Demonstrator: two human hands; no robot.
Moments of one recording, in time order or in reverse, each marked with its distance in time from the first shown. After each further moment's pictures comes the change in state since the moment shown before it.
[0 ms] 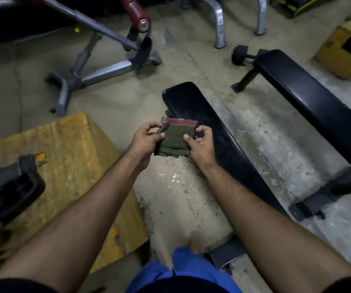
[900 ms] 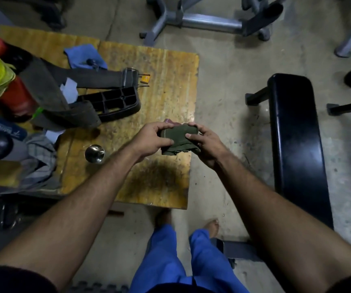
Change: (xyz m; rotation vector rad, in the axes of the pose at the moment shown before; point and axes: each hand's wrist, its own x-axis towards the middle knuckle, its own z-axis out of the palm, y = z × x) left_hand -0.117 -0.110 -0.357 0.175 0.195 -0.049; right_hand -0.130 0.141 0.275 -0.080 -0.625 0.583
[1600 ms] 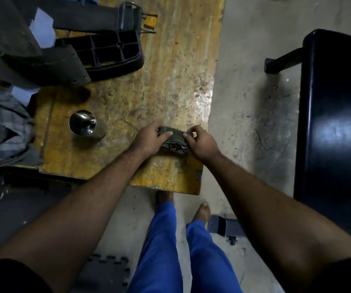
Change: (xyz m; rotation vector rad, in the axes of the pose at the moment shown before) left_hand 0.047 -0.182 0.012 0.409 0.132 -0.111; right_hand 0.083 0.148 -0.033 -1.190 0.173 -0.024
